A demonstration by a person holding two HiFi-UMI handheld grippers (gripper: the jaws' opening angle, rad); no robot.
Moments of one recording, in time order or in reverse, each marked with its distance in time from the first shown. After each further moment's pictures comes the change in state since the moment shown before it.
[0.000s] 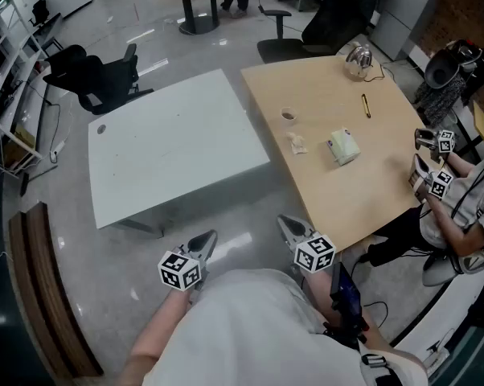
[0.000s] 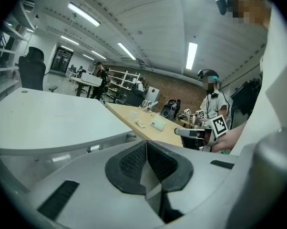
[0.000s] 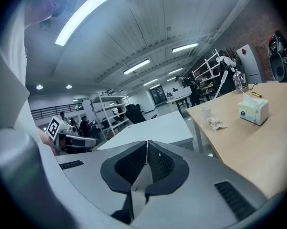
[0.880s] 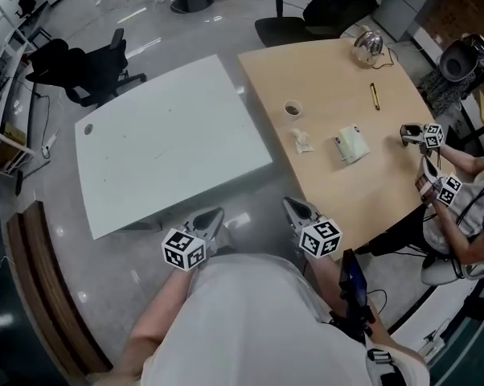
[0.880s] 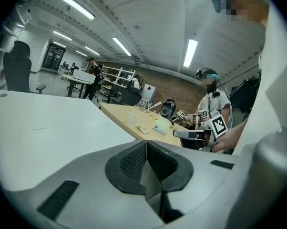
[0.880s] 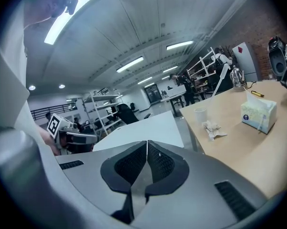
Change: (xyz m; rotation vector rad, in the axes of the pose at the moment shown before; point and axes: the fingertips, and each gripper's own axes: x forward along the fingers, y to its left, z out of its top) left arm 0.093 0.045 0.051 0.039 0.032 -0.085; right arm 0.057 -0.070 0.031 0.024 0.013 -0.069
